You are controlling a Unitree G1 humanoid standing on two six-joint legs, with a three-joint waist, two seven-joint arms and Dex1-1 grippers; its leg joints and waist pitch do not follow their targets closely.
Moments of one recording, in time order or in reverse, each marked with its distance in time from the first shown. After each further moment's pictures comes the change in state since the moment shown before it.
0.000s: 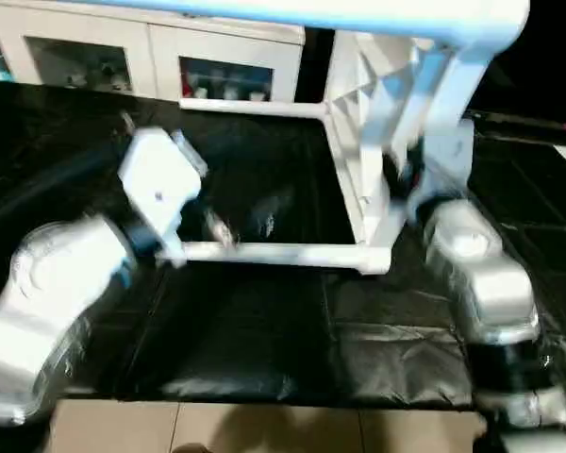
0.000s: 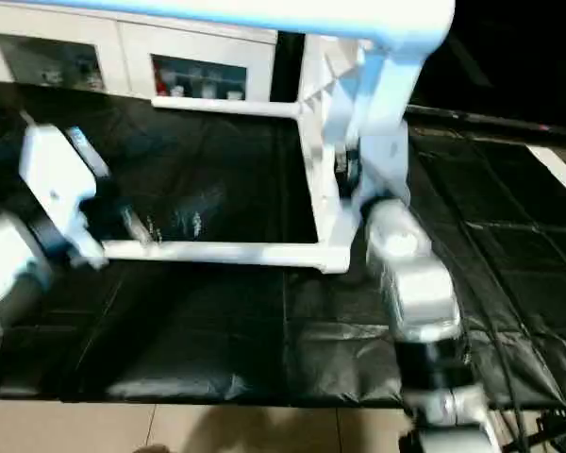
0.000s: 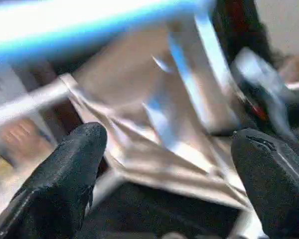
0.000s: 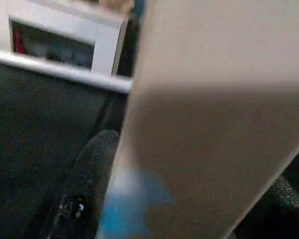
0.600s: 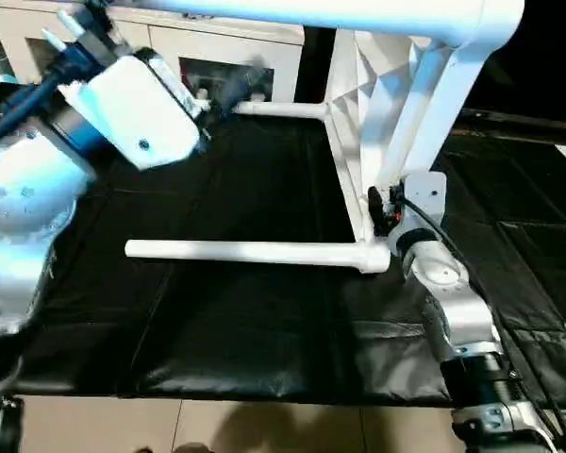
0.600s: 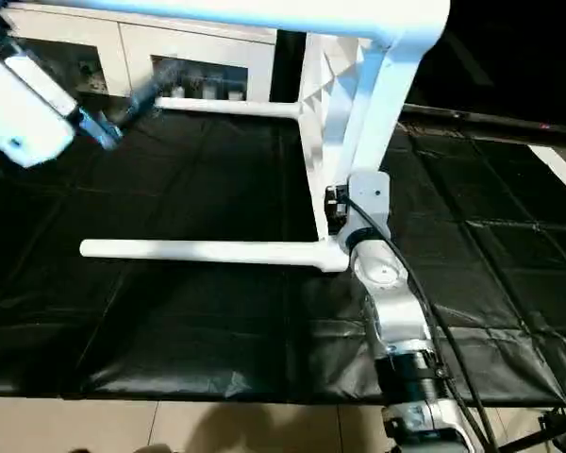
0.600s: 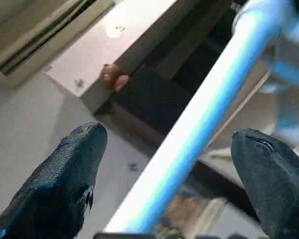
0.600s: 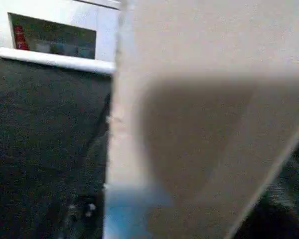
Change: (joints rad) left arm -0.201 0.172 -0.002 0.246 0.428 -0.454 0.087; right arm -0.011 0.071 -0.022 0.261 -0.003 -0.263 0.006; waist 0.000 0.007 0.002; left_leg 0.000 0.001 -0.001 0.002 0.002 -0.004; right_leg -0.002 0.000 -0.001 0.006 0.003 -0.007
